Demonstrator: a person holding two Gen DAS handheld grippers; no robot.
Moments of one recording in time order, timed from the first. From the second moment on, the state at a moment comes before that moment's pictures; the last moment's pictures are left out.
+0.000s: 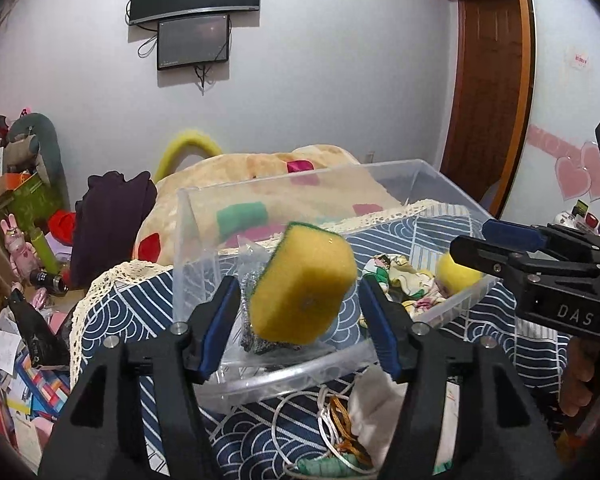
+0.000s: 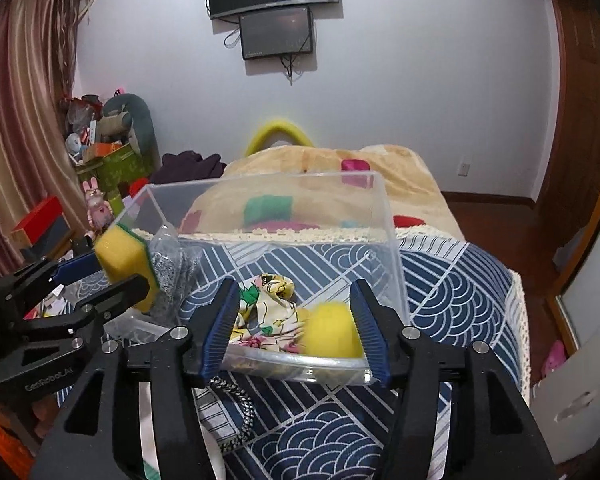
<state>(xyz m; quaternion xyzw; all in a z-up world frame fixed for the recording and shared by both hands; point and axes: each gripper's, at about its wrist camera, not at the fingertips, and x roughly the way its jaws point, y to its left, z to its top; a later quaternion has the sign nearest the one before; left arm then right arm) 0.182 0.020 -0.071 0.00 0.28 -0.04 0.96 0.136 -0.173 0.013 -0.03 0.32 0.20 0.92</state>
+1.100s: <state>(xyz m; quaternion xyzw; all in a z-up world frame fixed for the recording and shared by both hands) 0.108 0.022 -0.132 -0.01 0.36 -0.05 0.93 0.082 -0.144 -0.044 -0.07 0.41 0.31 0.86</state>
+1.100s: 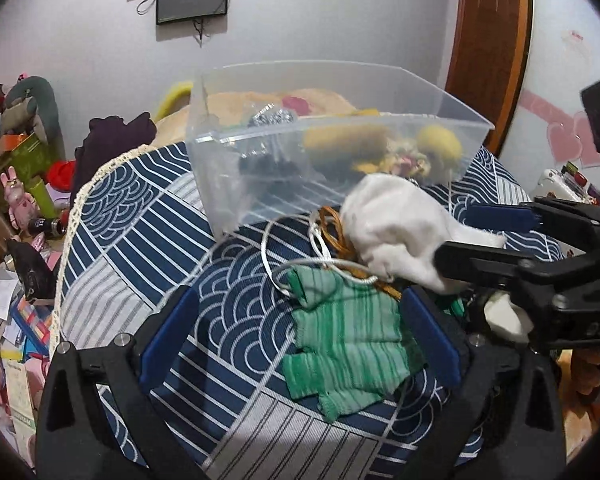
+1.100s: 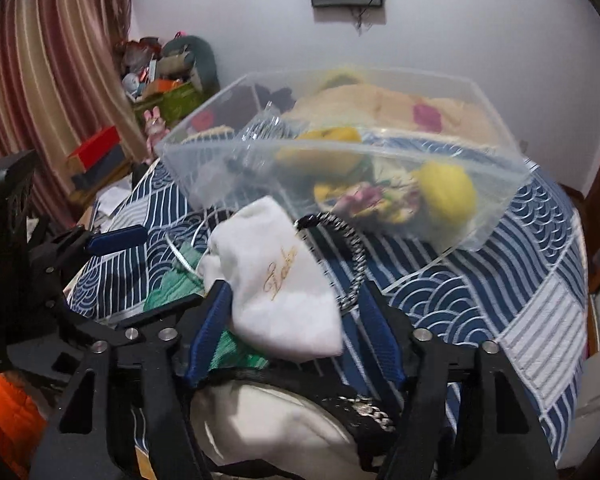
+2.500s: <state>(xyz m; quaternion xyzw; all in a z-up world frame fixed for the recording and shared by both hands) 0.101 0.057 -0.105 -0.05 0.30 -0.04 0.95 0.073 -0.184 -0.034 -0.03 0.39 0.29 0.87</state>
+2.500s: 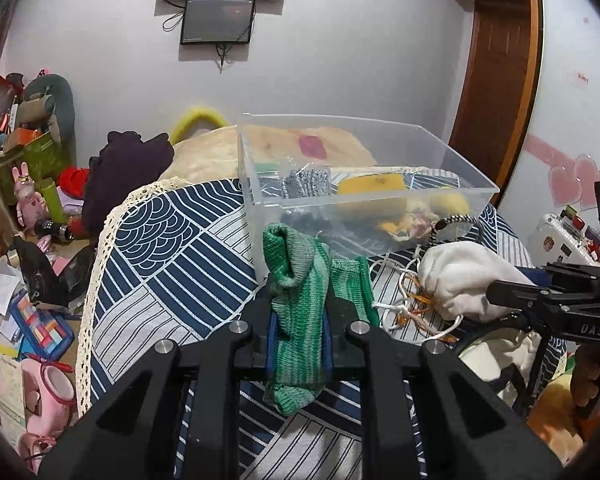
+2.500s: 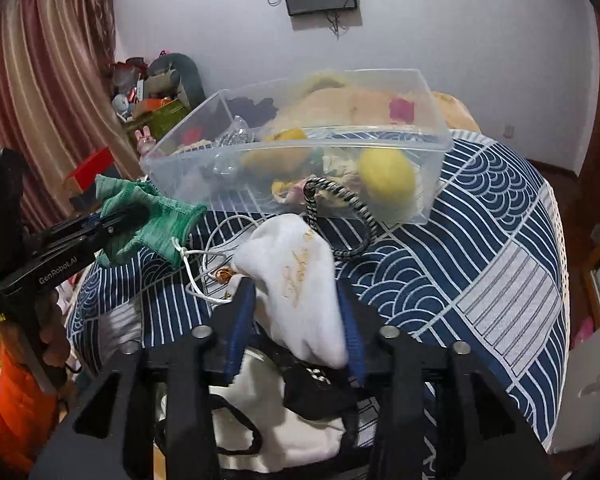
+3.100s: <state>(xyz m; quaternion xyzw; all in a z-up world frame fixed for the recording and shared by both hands) 0.093 0.041 -0.068 -0.05 0.24 -0.06 0.97 0.073 -0.186 -0.006 -0.02 0.34 0.30 0.89</state>
